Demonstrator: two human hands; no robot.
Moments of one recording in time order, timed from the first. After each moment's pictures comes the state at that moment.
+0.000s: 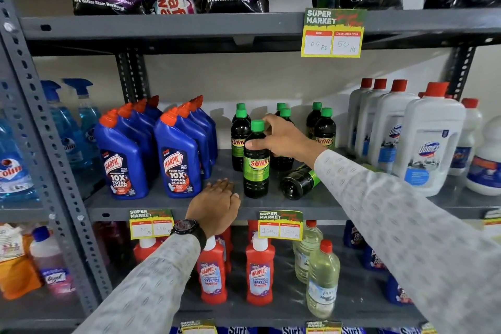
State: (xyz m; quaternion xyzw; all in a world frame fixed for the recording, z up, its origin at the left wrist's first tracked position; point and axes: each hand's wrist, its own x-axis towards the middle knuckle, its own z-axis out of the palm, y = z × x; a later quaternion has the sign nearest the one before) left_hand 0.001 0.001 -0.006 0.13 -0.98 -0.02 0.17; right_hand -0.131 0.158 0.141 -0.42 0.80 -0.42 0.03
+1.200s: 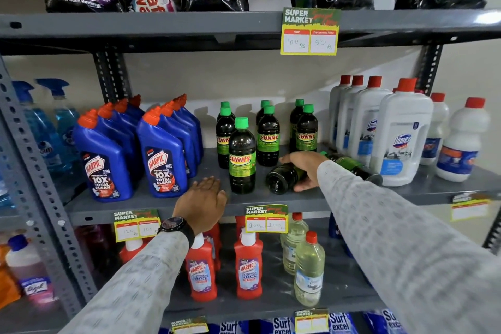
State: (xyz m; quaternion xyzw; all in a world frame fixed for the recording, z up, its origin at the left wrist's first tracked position) left_hand -0.003 -0.004 -0.011 0.12 -0.98 -0.01 0.16; right_hand -0.155 0.224 0.088 0.02 0.82 -0.52 0.21
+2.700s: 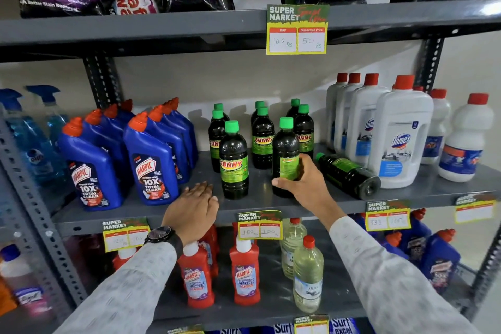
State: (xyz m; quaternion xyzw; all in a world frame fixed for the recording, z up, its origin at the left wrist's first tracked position) left_hand -0.008 -0.003 -0.012 0.14 -0.98 -0.01 0.17; right_hand -0.158 0.249 0.015 -0.26 0.77 -0.59 -0.04
